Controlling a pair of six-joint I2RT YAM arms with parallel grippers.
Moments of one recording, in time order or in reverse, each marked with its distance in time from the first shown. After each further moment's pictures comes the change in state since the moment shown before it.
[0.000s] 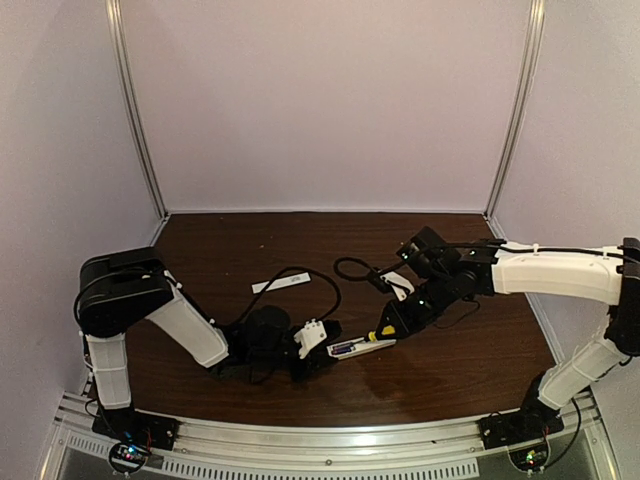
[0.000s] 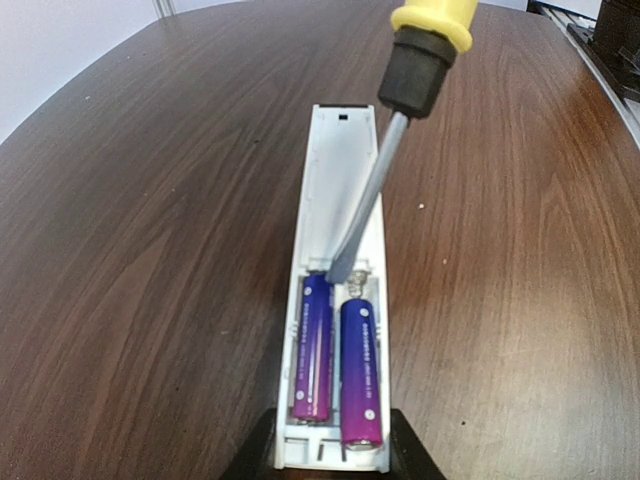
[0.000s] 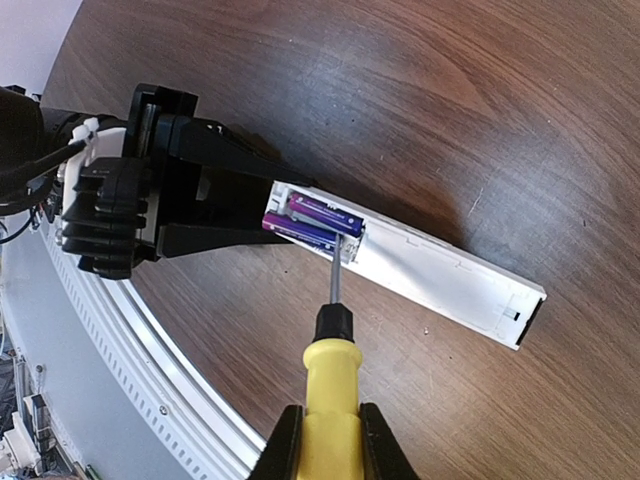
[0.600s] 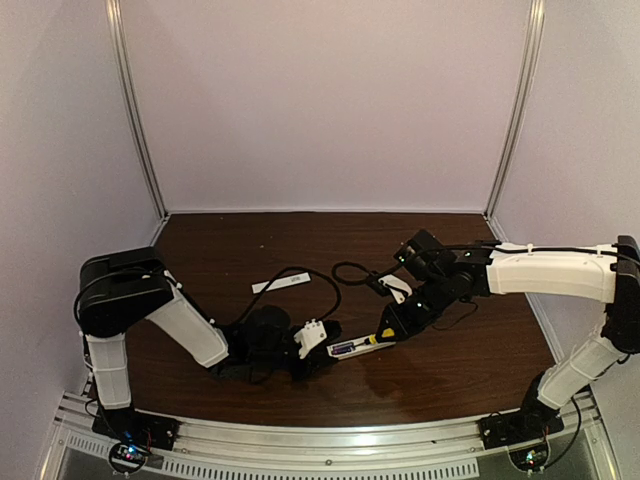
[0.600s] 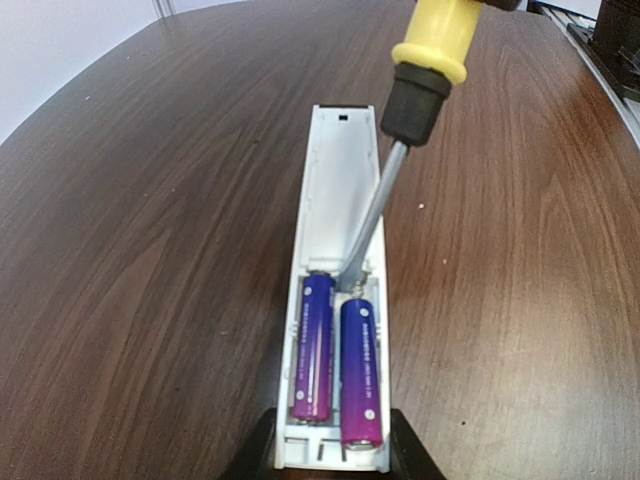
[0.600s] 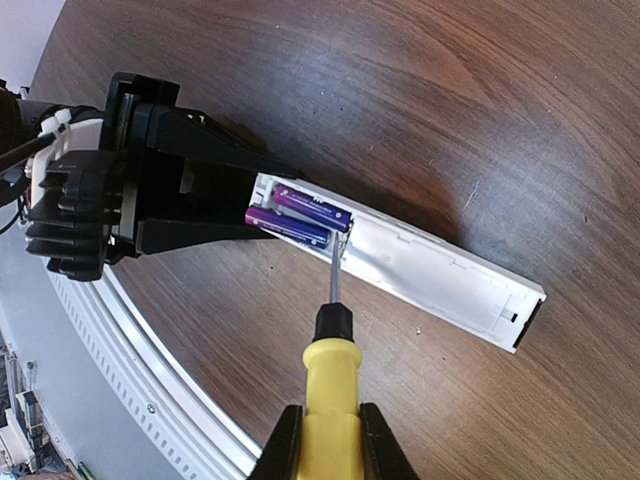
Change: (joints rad) left arm 0.000 0.000 0.000 0.000 0.000 0.001; right arm 0.000 0.027 0.000 -0.005 0.008 -0.016
